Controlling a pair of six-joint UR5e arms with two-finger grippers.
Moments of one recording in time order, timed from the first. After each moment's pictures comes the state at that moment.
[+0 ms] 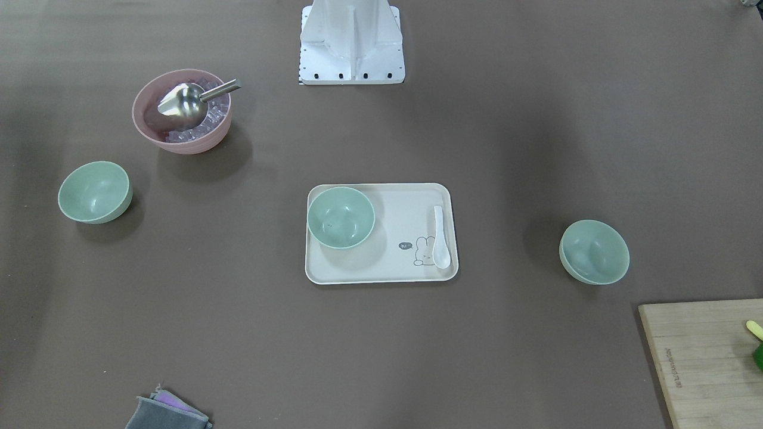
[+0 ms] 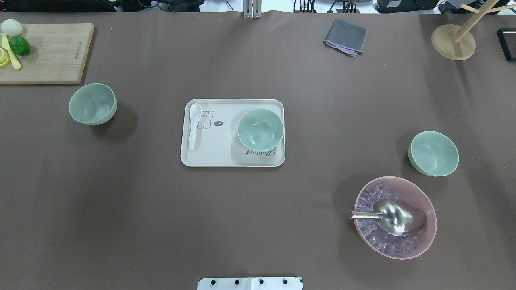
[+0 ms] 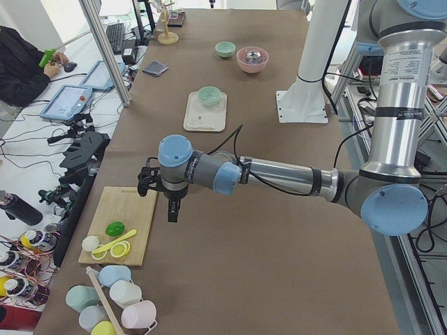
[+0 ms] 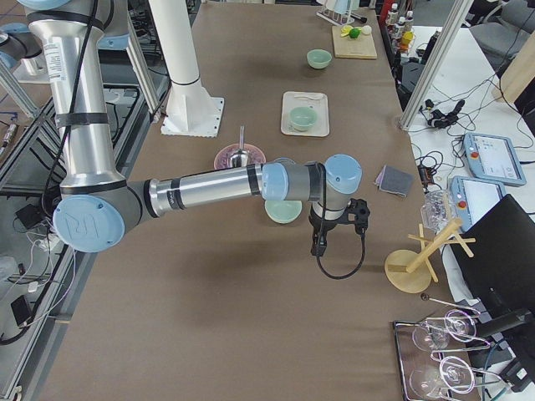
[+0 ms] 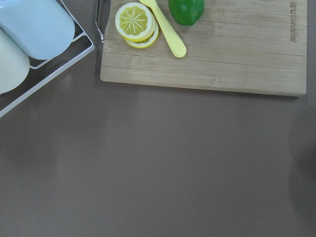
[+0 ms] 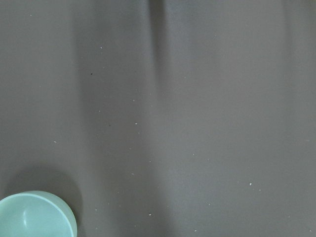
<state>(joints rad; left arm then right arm) -1.51 -1.62 -1.66 -1.76 -2.36 -0.30 1.50 -1.46 1.68 -1.77 2.39 0.13</state>
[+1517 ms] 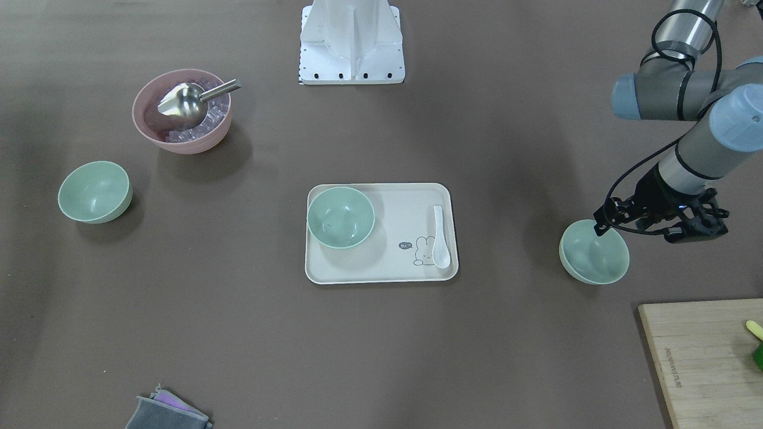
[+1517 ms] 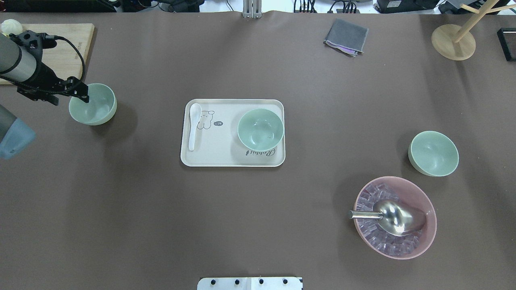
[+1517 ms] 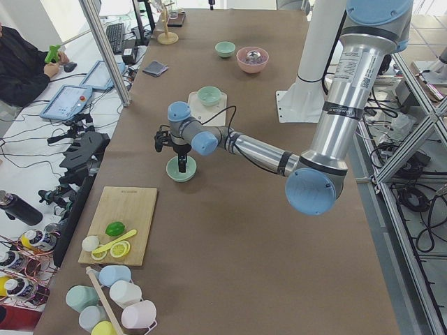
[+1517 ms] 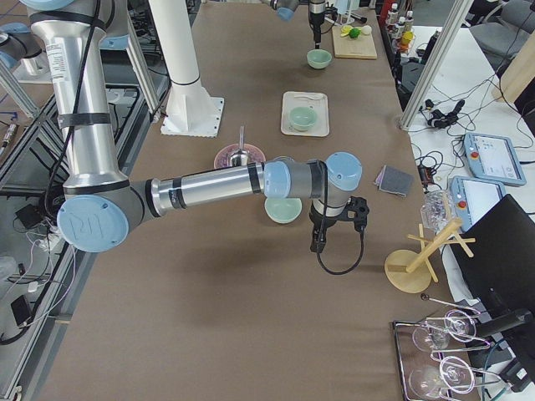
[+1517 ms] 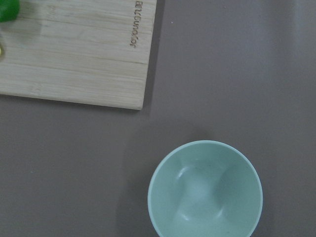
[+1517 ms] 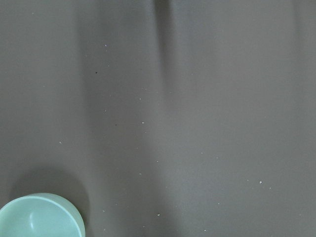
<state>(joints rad) -1.04 -1.83 -1.57 -1.93 -2.18 -0.85 1.47 -1.46 1.69 -1.77 2.39 0.17</state>
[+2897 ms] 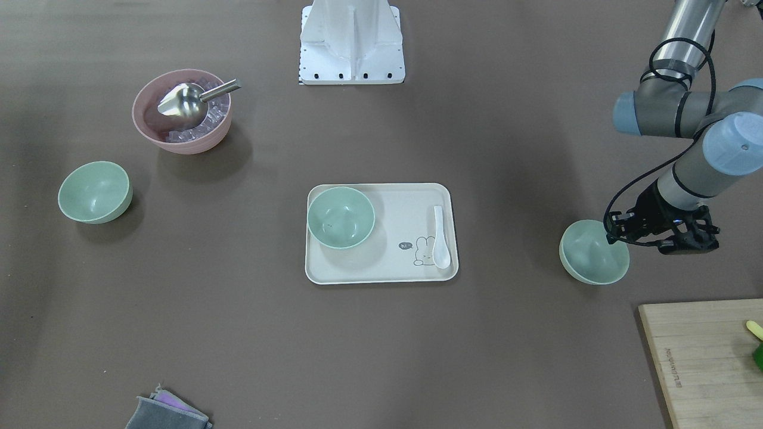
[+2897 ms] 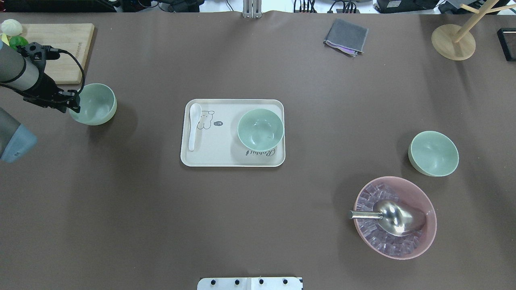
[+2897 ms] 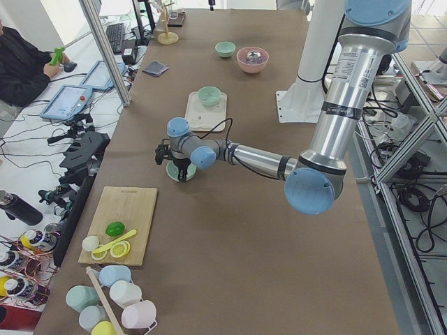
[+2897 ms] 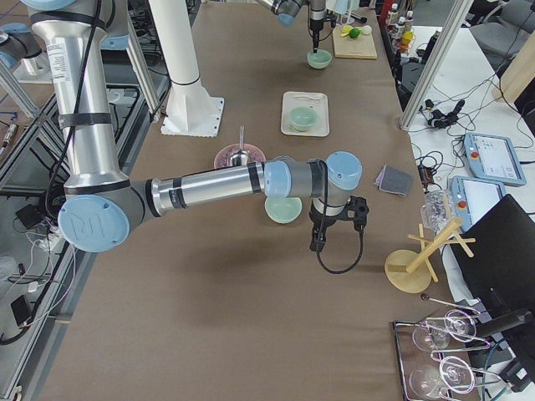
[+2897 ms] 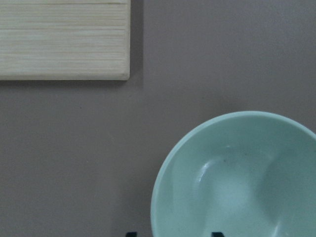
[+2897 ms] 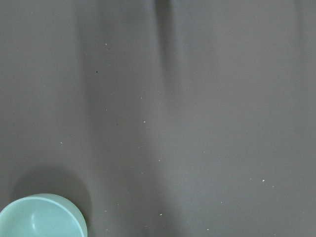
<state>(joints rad) -1.03 -1.83 -1.48 -1.97 -2.17 -0.76 1.47 -1.46 1.69 -1.77 2.39 0.18</state>
